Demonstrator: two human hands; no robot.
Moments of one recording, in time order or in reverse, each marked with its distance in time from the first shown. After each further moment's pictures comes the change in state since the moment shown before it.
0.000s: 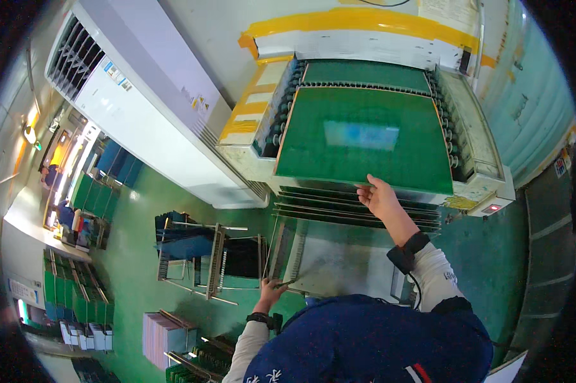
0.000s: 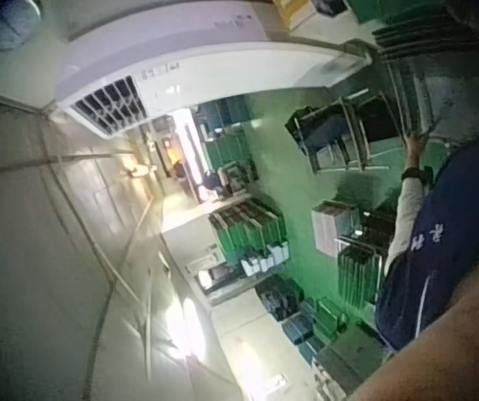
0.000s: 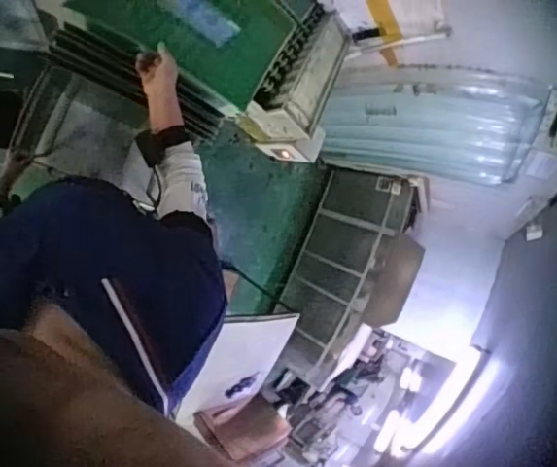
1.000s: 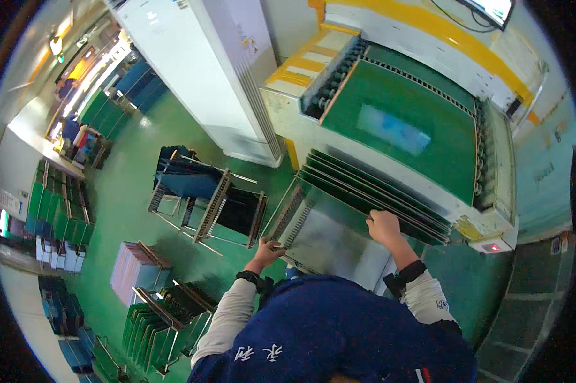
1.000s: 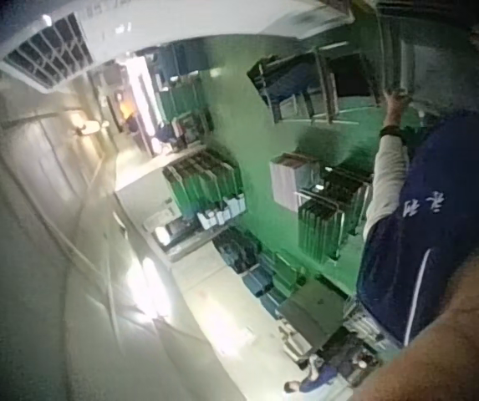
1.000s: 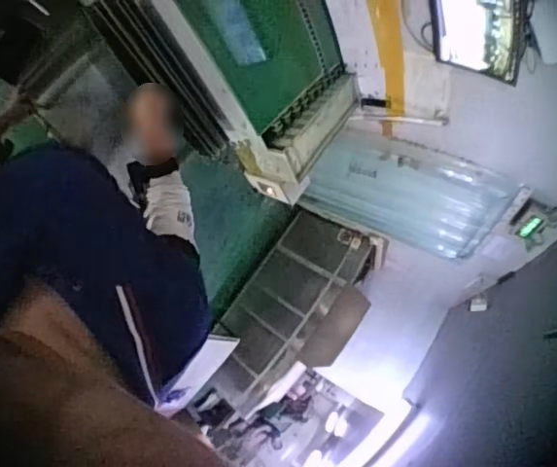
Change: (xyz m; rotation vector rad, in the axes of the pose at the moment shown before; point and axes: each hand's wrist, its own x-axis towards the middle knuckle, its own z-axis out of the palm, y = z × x) left_hand -0.022 0.064 -0.008 0.027 -0.043 -0.126; right_hand -0.062 0.071 -0.013 -2.141 -0.191 -0.438
